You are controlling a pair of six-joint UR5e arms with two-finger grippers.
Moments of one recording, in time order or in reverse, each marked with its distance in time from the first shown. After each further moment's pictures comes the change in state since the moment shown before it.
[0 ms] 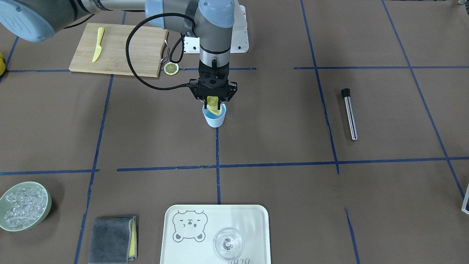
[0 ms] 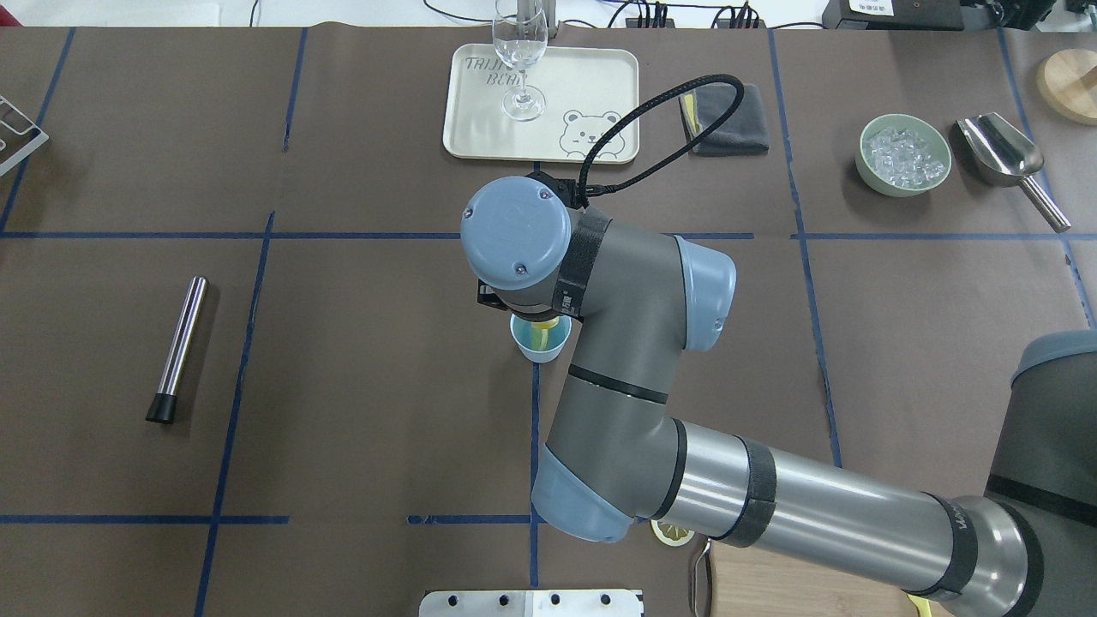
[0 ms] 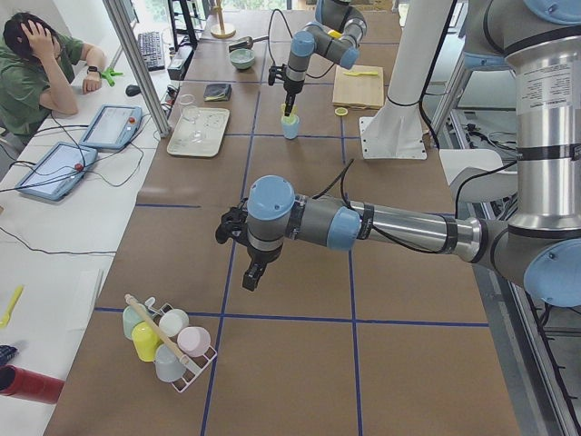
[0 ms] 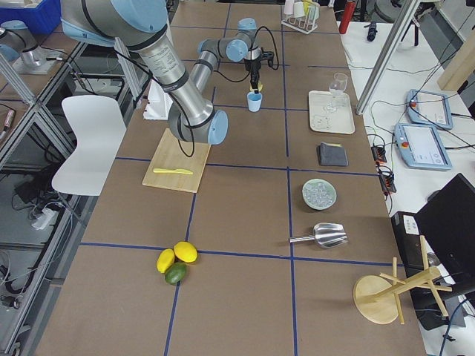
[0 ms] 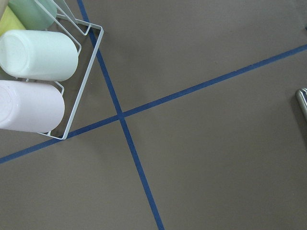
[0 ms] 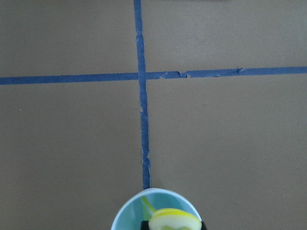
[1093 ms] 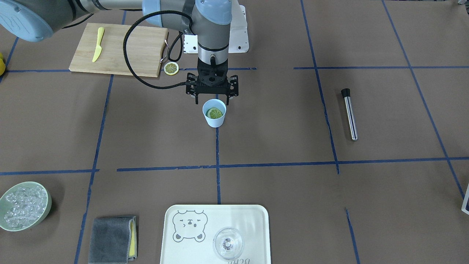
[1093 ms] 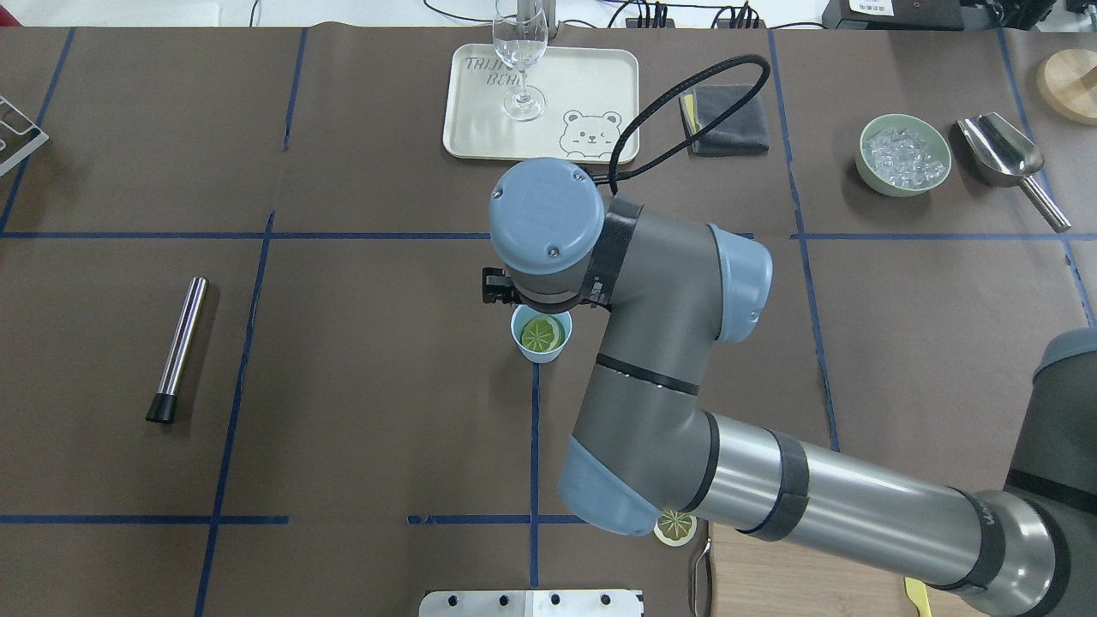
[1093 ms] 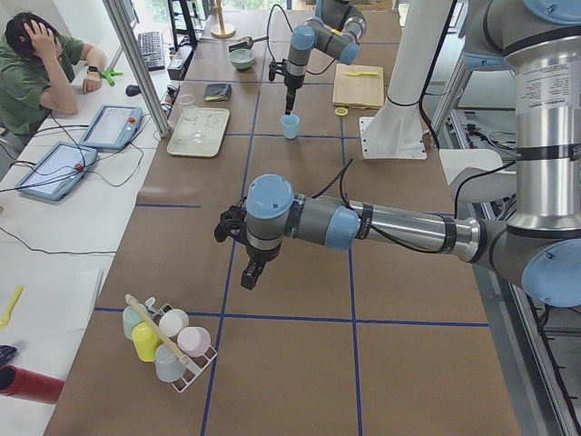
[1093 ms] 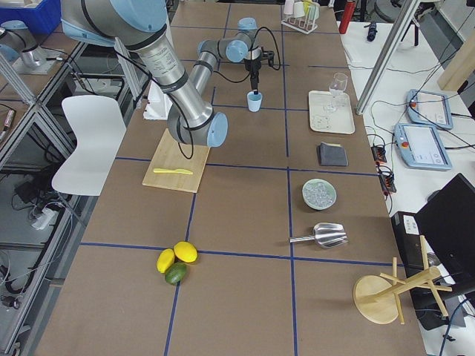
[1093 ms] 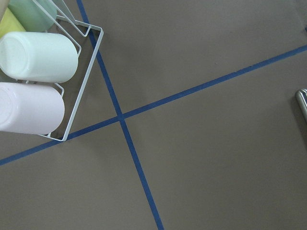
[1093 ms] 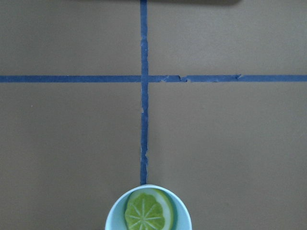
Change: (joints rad) left arm 0.009 -0.012 0.003 -0.018 0.005 -0.002; right arm 0.040 -0.039 0.080 -0.002 0.056 -0.078
